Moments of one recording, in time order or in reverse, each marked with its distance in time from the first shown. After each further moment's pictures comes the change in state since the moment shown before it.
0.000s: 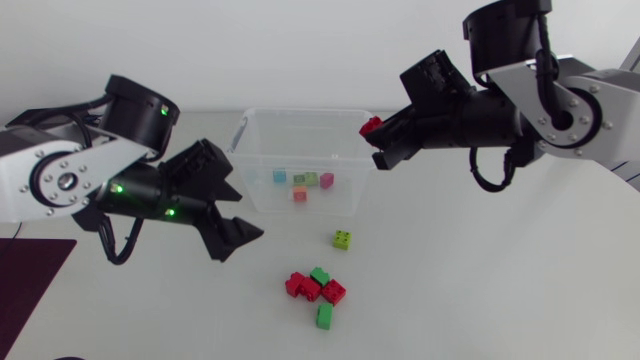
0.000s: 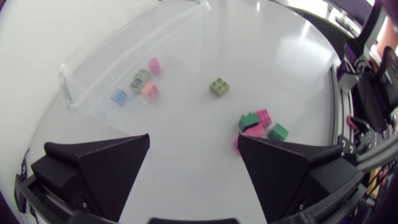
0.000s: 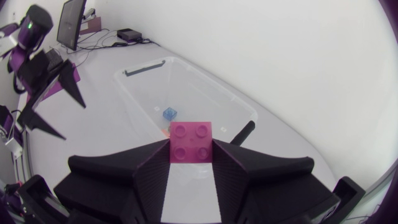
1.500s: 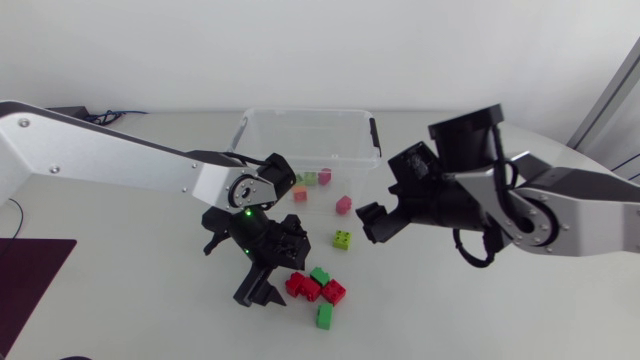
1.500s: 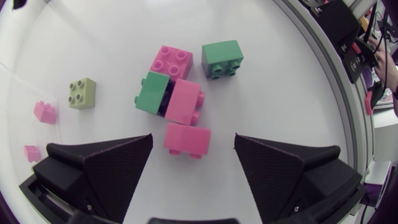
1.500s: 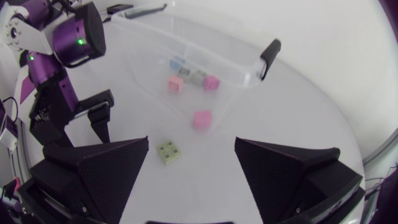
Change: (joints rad) left arm -0.182 0.613 0.274 -0.226 0.077 0.859; right arm 0.095 -0.021 -0.337 0.145 0.136 0.167
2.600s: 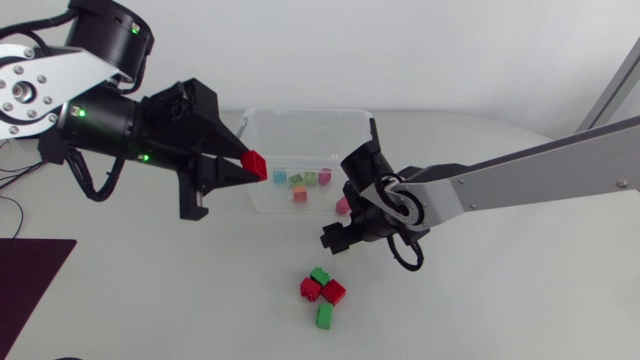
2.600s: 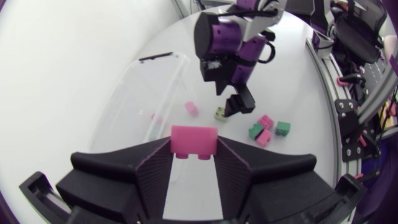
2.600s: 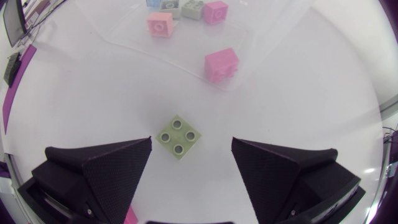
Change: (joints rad) left arm 0.234 -0.586 0.006 0.067 0.082 -0.447; right arm 0.097 0.446 0.242 -0.143 0.127 0.314
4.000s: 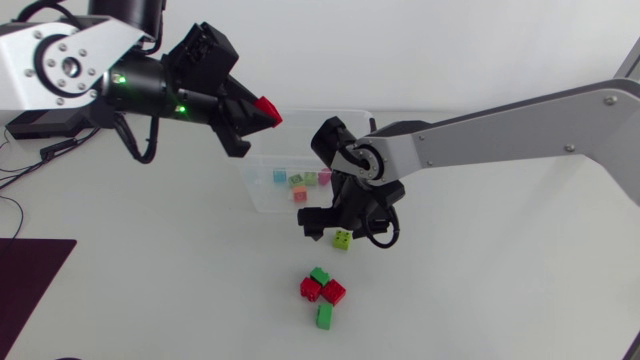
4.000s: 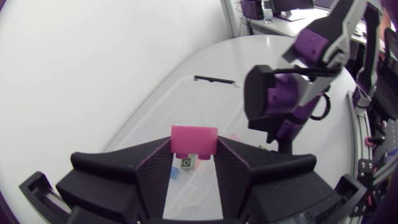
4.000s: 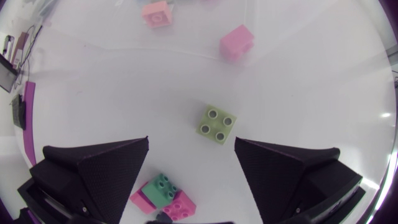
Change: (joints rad) left arm 0.005 0.150 0.127 0.264 -0.092 -0.331; right arm 0.037 0.117 0.323 -0.415 -0.112 0.341
